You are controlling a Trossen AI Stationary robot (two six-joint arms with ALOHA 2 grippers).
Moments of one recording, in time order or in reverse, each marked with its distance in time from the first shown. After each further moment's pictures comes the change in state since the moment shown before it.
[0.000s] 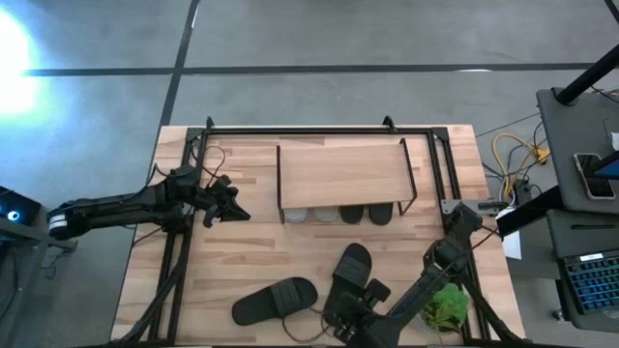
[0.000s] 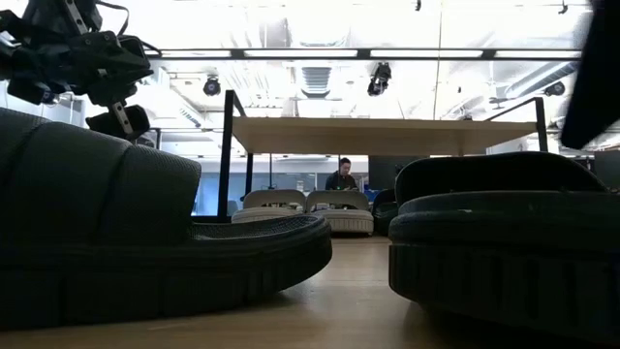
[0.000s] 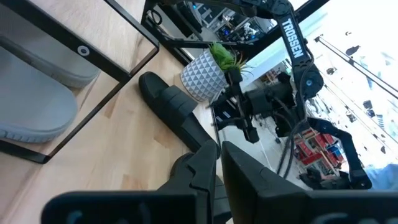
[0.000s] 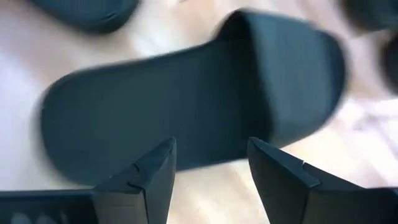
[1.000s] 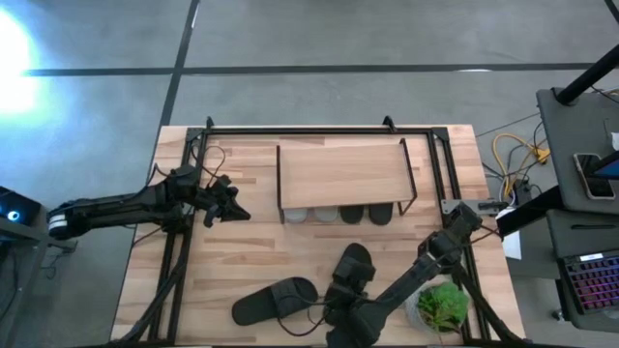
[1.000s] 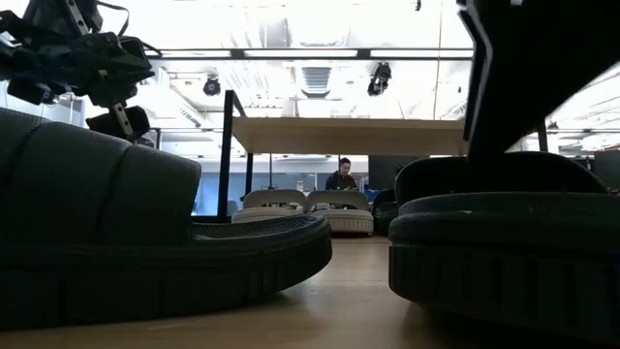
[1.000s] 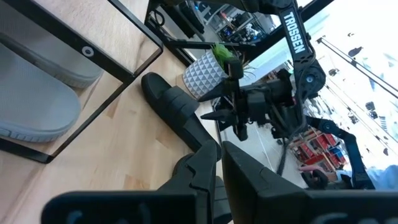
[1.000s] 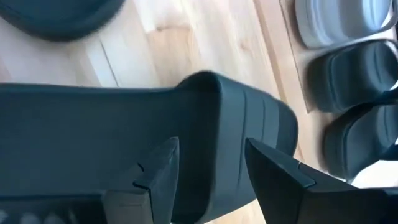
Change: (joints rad) left arm 0.000 0.000 -0.001 0.000 -0.009 0.000; right arm -0.087 -0.027 -0.064 -0.008 0.058 -0.408
